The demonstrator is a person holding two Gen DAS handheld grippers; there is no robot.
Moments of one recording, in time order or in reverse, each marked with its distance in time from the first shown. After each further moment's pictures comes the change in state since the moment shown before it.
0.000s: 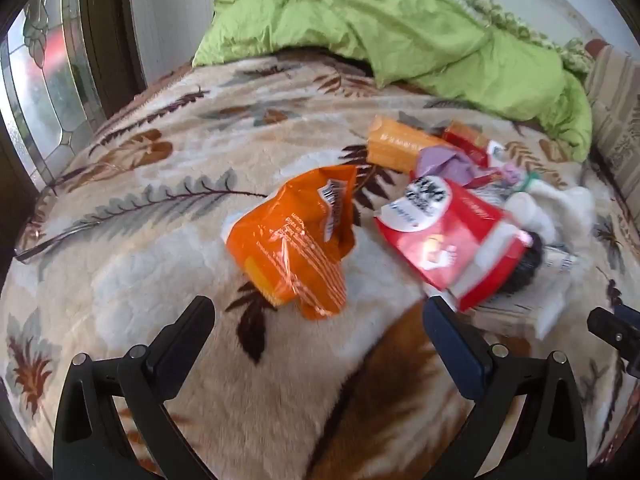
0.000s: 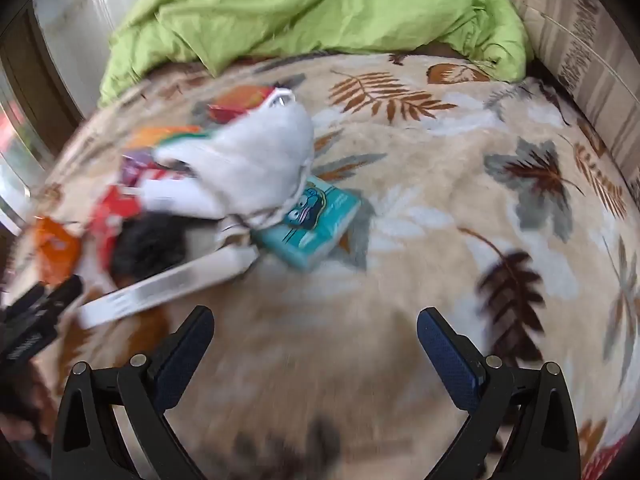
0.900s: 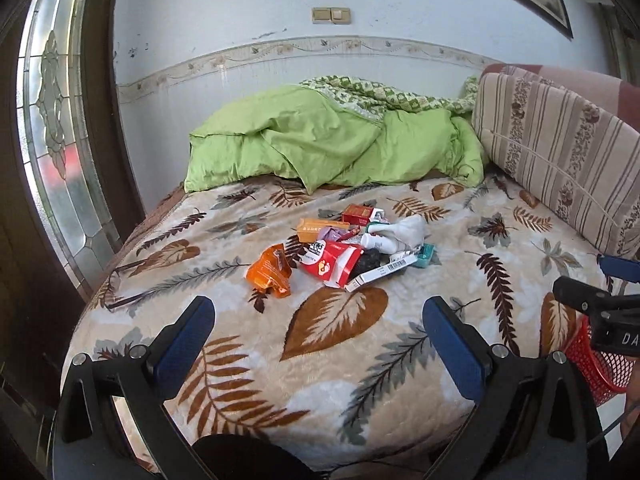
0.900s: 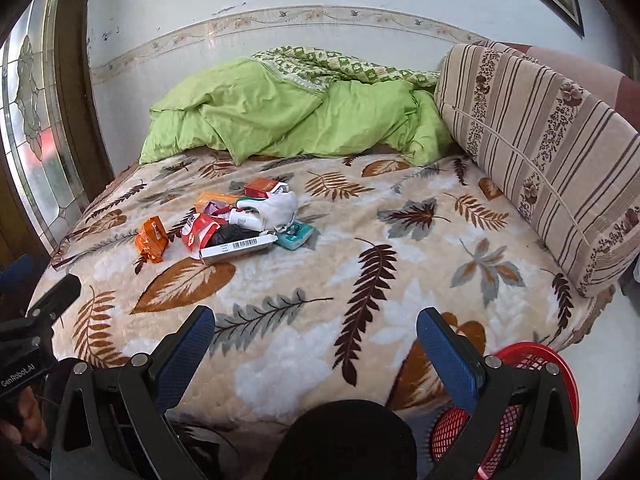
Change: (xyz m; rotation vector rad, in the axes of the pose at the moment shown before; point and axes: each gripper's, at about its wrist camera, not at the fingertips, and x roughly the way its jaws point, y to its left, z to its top) left arm -0.237 -0.035 -0.085 0.196 -0.361 -0.061; right arm -0.226 0.010 -0.129 -0.032 -0.337 -0.107
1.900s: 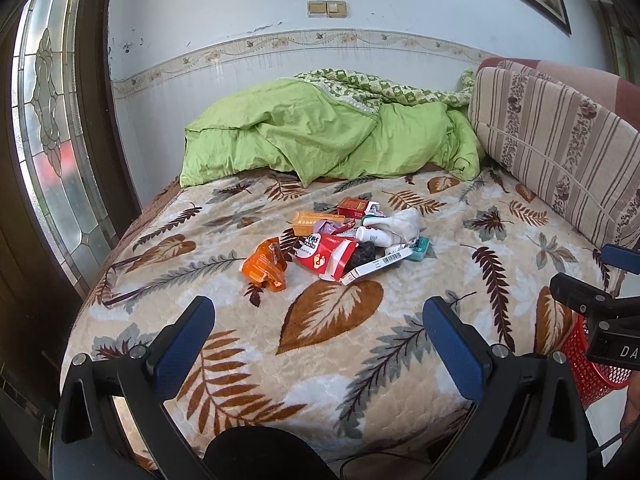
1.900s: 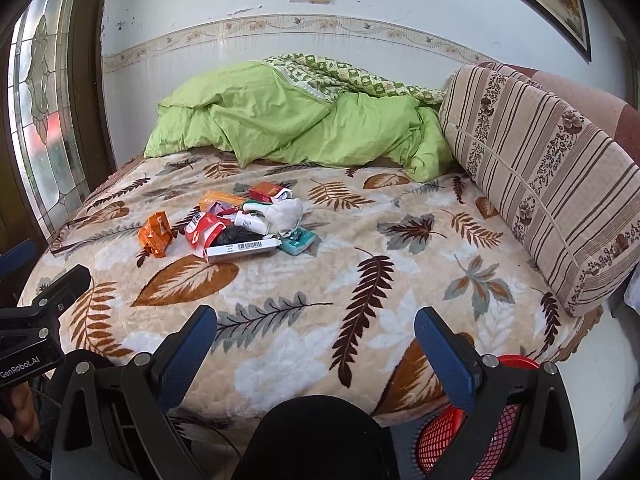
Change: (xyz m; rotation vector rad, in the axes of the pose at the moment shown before) left arm 0.001 0.003 0.001 0.007 0.043 -0.039; right arm -0.014 0.019 0.000 -0.071 -0.028 -0.024
